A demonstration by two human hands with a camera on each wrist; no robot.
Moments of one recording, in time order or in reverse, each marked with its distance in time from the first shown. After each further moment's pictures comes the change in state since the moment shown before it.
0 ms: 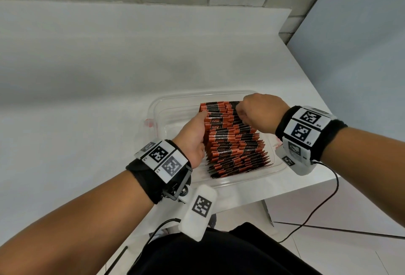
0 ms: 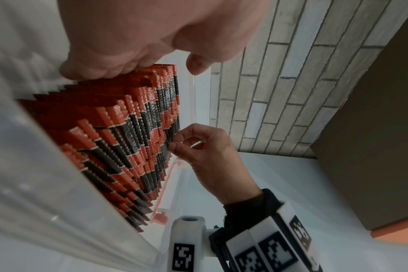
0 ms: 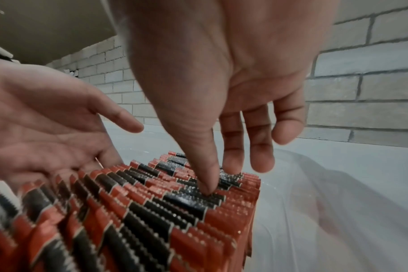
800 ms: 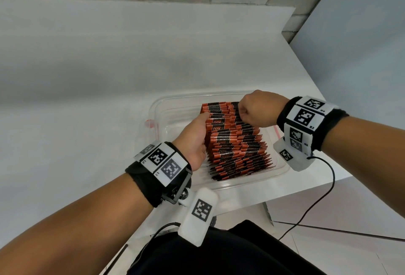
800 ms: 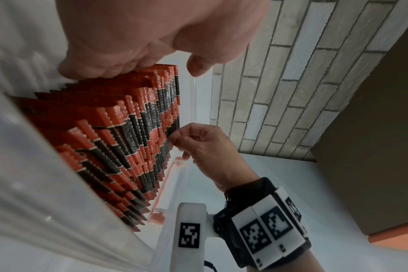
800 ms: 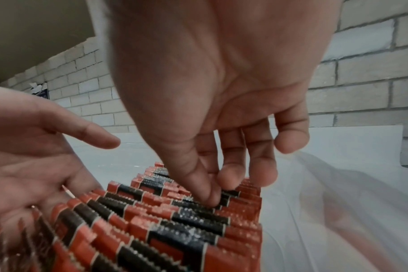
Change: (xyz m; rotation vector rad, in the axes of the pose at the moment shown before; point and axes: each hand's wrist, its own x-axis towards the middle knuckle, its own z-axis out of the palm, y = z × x) left_hand 0.002 0.001 -0.001 -0.001 0.005 -0.020; right_hand 0.014 0.004 -0.009 0.086 -0.133 0.003
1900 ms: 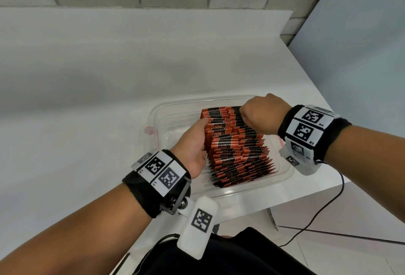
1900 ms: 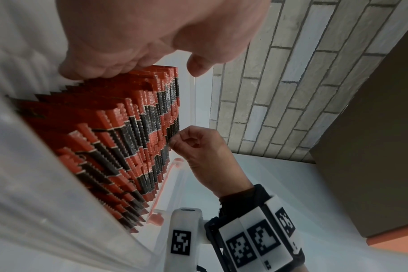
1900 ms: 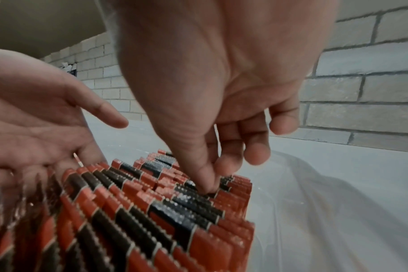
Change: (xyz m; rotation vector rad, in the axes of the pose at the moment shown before) left_hand 0.003 0.001 -0.004 0.027 -0.003 -0.016; right_hand 0.005 0.005 0.012 -0.279 0.103 0.003
